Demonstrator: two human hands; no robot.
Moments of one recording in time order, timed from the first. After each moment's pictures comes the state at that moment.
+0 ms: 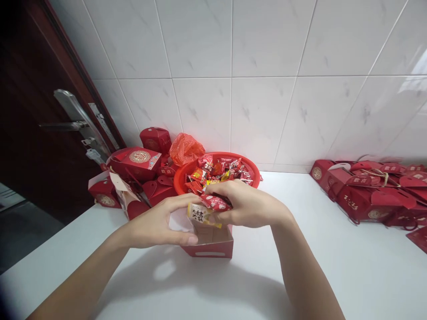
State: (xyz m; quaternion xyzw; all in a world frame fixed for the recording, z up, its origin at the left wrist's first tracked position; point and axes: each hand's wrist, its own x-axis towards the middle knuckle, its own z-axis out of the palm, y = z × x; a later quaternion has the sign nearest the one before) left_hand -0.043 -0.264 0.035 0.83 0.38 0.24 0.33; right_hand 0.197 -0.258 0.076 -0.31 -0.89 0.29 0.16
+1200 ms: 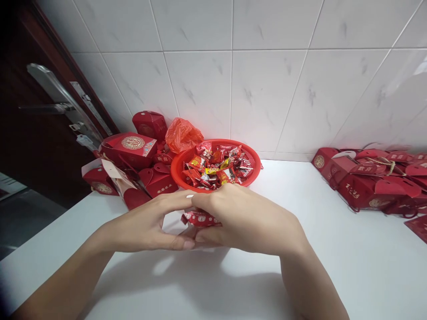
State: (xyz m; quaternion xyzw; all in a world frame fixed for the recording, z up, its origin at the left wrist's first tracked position) left_hand -0.037 -0.280 0.043 0.87 0.30 0.19 0.33; right_hand 0.187 -0.289 0.076 -0.30 -0.91 0.27 0.13
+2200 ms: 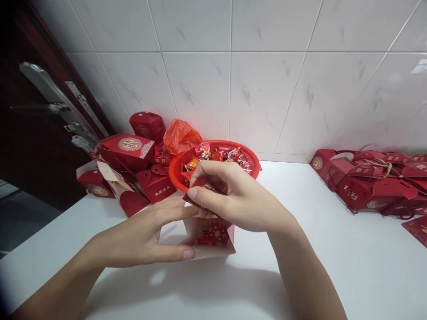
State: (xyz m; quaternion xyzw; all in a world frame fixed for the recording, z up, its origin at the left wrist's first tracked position) left_hand -0.040 -0.288 0.043 0.90 0.32 0.14 0.26; right_hand 0.185 -0.280 0.081 -0.30 -0.74 0.50 0.32
